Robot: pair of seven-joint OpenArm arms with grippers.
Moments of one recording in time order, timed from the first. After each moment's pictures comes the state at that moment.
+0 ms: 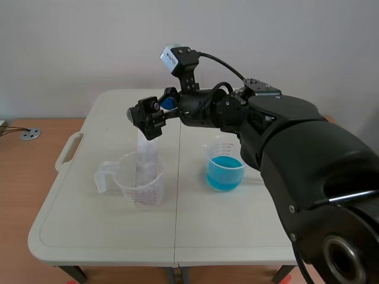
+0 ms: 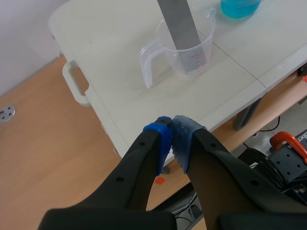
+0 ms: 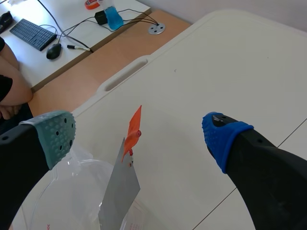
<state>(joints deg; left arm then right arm) 71.0 -29.3 -29.3 121.4 -9.2 -26.3 -15.1 29.3 -6.5 -9.9 45.9 4.1 44.2 -7.3</state>
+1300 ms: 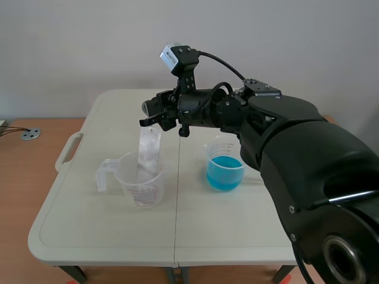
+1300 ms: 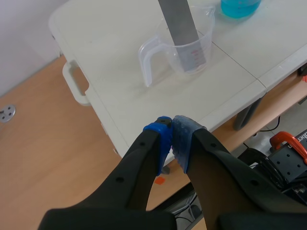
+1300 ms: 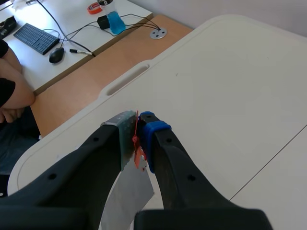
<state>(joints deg) 71.0 -29.3 -29.3 121.4 -9.2 -26.3 -15.1 29.2 -6.5 -9.9 45.9 4.1 44.7 -6.4</state>
